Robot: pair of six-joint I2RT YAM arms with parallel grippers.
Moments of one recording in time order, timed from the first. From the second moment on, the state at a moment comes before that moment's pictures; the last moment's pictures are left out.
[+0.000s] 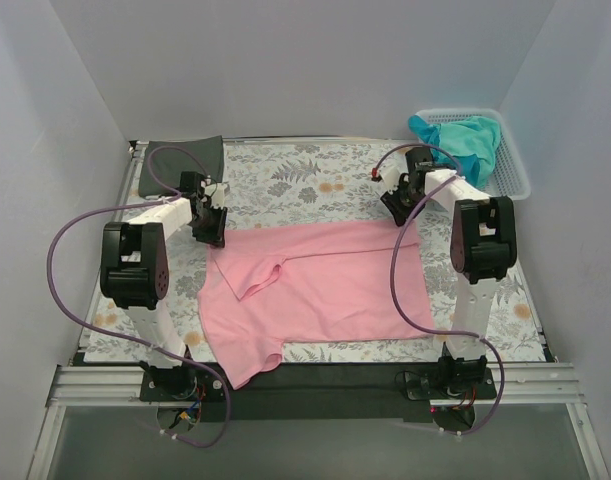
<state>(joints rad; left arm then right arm) -0.05 1.86 1.20 -0.53 0.21 0.14 0.14 2.09 1.56 -0.68 -0.22 -0.68</state>
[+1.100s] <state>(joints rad) -0.05 1.86 1.21 -0.56 0.24 0.16 0.14 1.87 1.32 -0.79 -0.17 -1.00</state>
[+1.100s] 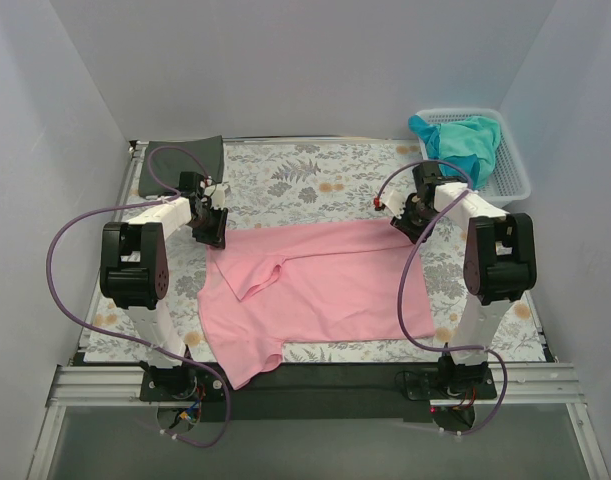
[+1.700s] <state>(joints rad) -0.05 1.87 1.22 -0.56 0.24 0.17 0.14 1.87 1.31 -0.79 -0.17 -1.02</state>
